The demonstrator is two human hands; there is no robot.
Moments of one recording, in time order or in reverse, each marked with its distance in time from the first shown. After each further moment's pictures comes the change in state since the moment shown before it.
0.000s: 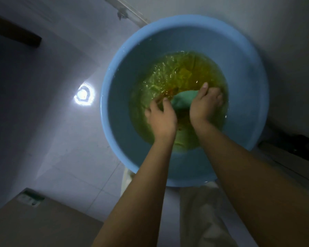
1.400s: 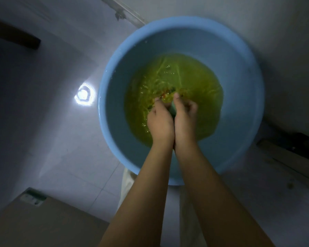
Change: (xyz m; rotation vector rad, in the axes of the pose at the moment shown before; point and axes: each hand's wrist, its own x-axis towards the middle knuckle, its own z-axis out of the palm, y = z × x) left_hand -0.022 0.019 -0.010 -0.149 -0.017 -0.099; right_hand -0.079 -0.031 -0.035 0.660 -0.411 0.377
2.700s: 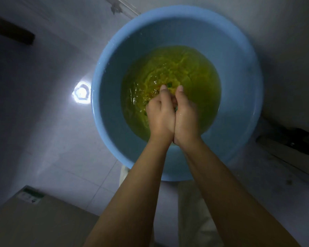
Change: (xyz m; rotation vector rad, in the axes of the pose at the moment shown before) left_hand -0.004 -0.003 0.004 0.036 -0.120 0.378; right_hand -0.002 -0.010 -0.012 -0.028 -0.174 -0.107
